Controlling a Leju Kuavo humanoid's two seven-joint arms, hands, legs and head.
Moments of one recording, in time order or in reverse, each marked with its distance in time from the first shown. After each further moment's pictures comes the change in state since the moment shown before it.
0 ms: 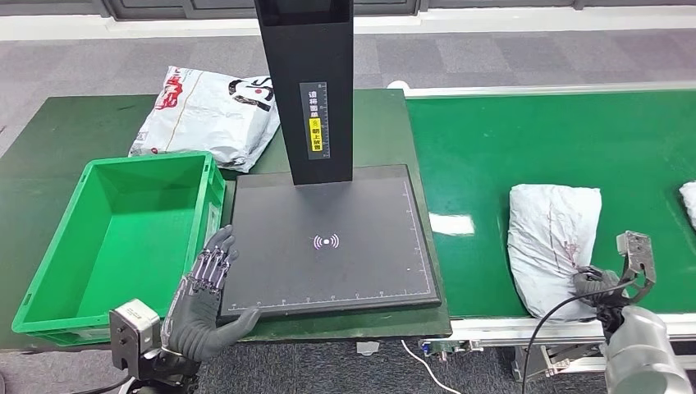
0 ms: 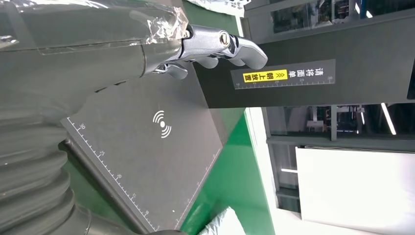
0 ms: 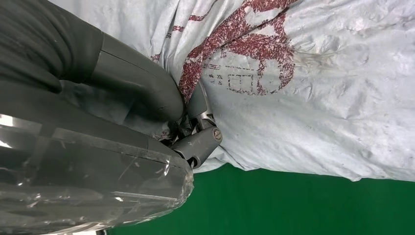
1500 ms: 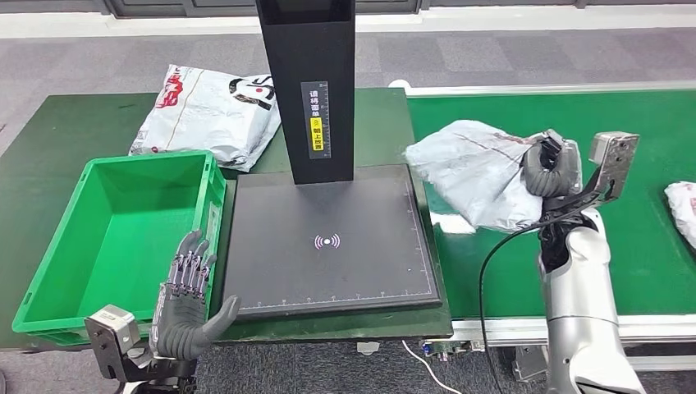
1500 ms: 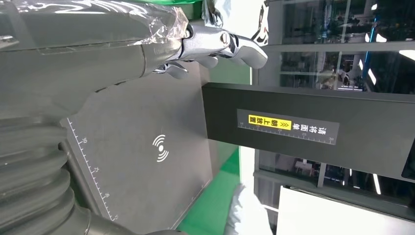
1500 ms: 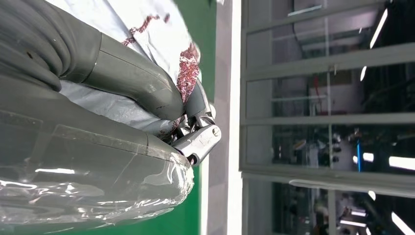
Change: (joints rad) left arm 0.034 -0.022 0.006 0.022 0.065 0.168 -0.051; right arm 0.043 0.232 0.639 -0.815 -0.578 -0.098 -0.149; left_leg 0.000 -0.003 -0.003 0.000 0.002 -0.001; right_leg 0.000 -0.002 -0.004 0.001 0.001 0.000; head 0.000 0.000
